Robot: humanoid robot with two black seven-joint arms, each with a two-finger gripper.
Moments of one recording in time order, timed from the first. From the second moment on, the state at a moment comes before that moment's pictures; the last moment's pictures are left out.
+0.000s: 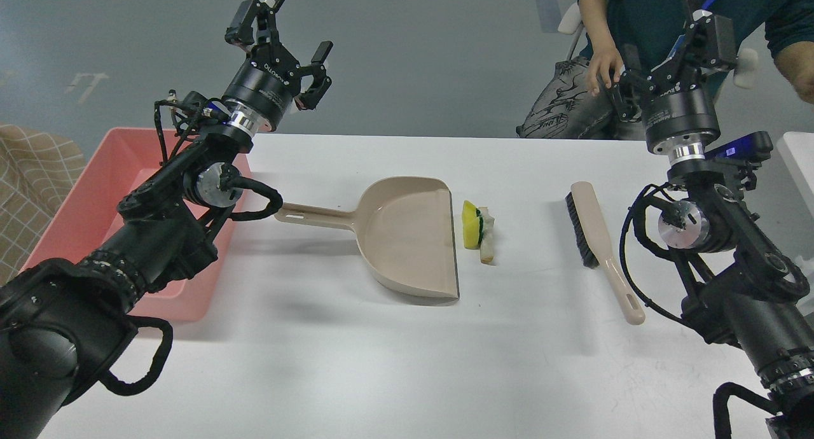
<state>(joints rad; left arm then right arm) -0.86 0.14 -0.91 -0.50 0.34 -0.49 -0.47 0.62 -0.12 1.25 0.90 -0.69 0.11 0.46</state>
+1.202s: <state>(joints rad) -0.88 0.17 -0.91 -0.49 0.33 -0.40 -0.44 0.66 -0.13 1.26 0.82 -0.69 0.07 0.45</state>
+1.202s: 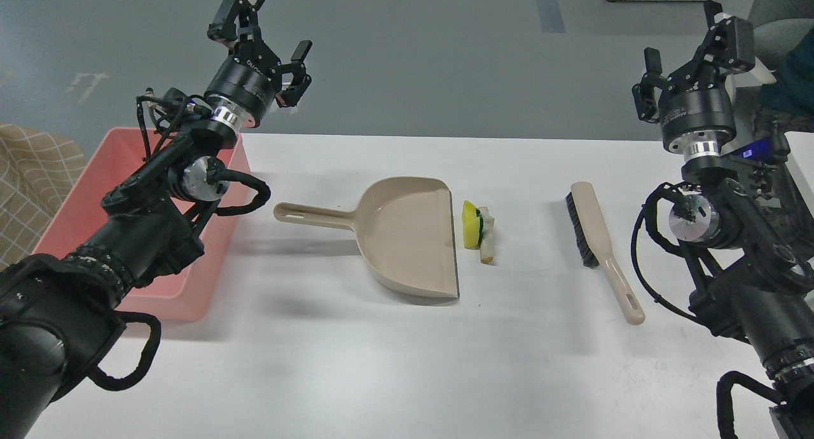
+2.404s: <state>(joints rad) -0.87 0.17 -0.88 -0.54 0.35 -0.36 -0.44 0.69 -0.13 1.25 0.80 -0.69 0.09 0.45</state>
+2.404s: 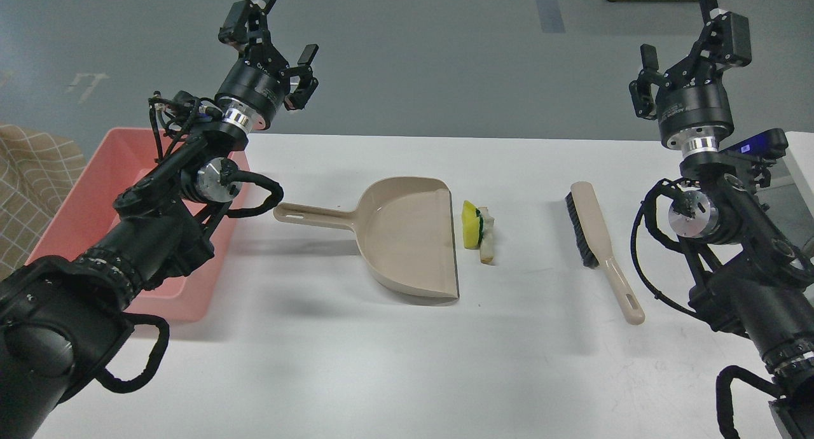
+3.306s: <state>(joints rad) -0.55 0.98 -0.55 -1.67 0.66 0.05 -0.40 0.69 -0.13 1.25 0.80 -0.69 0.09 0.45</state>
